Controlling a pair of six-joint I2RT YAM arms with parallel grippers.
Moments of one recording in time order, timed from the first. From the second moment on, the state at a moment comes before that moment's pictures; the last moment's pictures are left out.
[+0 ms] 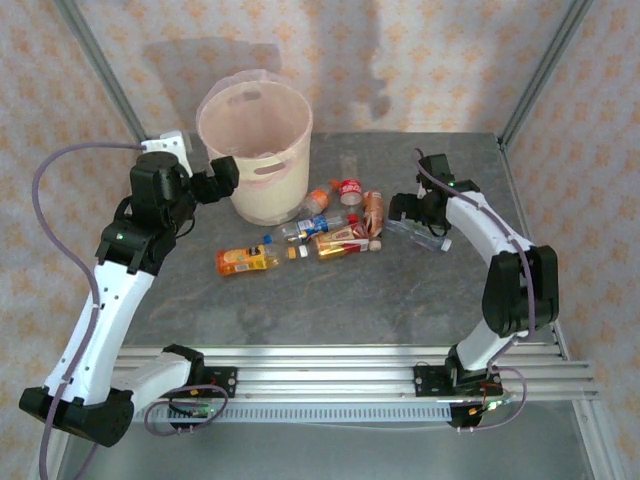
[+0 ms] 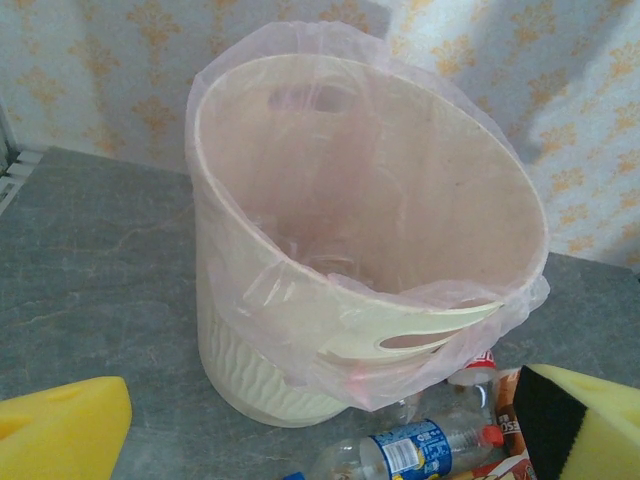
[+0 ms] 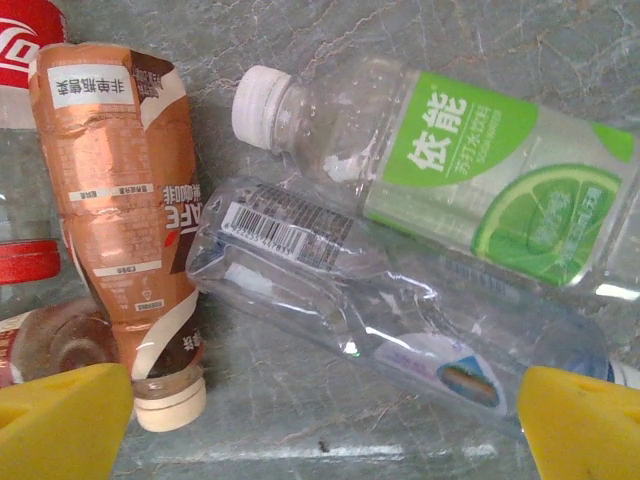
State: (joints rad) left arm -0.21 1.05 1.32 -0.65 -0.15 -0.39; right arm 0.18 1.64 1.26 -0.74 -0.02 0.30
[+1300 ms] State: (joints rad) left arm -0.21 1.08 1.32 -0.66 -0.15 -0.39; right arm 0.18 1.76 1.27 -0.74 -0.07 0.20
